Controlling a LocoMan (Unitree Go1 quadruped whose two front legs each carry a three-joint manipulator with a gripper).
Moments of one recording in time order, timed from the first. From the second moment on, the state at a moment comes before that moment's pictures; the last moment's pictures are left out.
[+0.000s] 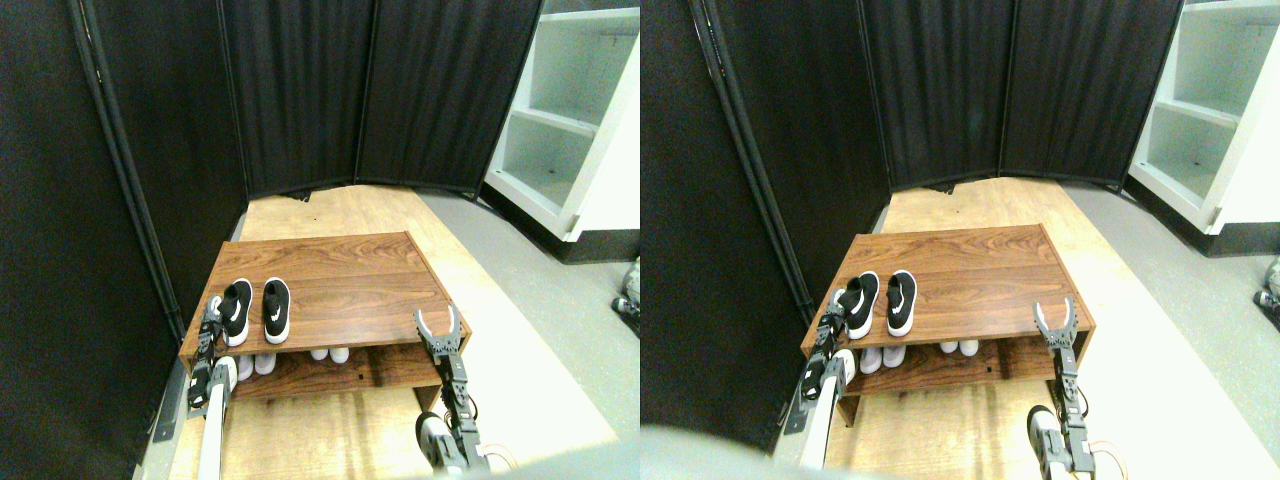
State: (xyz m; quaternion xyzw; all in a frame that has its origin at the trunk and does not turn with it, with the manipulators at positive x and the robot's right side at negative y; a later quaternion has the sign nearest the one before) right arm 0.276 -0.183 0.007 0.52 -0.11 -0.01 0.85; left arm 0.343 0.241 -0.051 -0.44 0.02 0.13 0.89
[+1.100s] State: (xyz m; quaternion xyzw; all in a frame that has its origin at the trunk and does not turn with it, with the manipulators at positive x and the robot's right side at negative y) right arm 0.273 -0.186 0.011 0.52 -0.13 -0.01 0.84; left arm 0.308 0.249 -0.029 -0.47 0.02 0.07 0.88
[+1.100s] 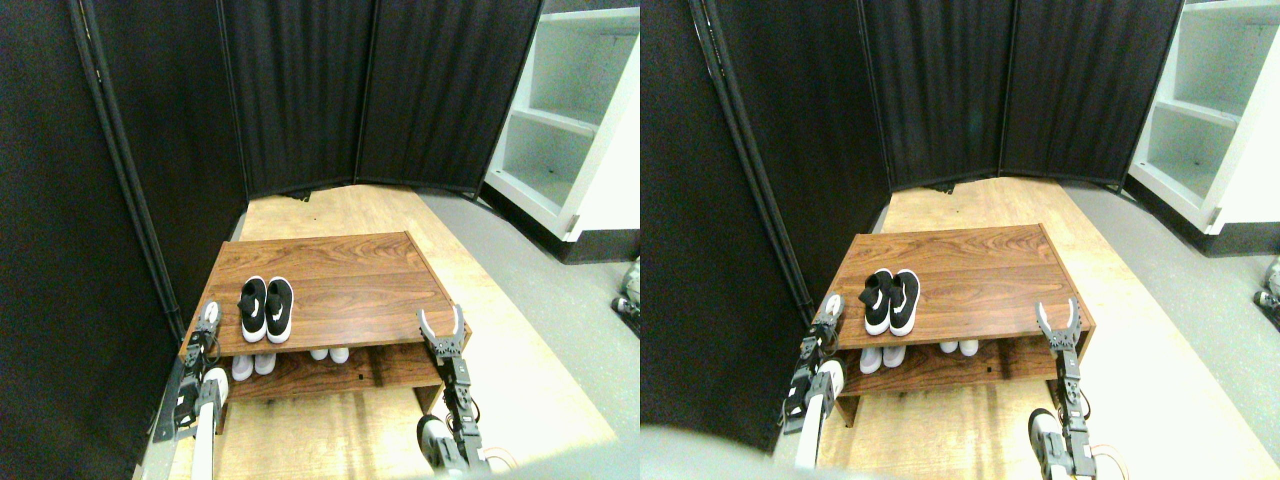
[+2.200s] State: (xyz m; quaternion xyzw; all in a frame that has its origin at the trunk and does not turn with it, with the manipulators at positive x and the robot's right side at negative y) right arm 0.276 -0.181 -0.005 0.54 -0.10 -0.01 0.83; left arm 0.219 0.227 -0.041 -0.51 -0.03 0.05 0.86
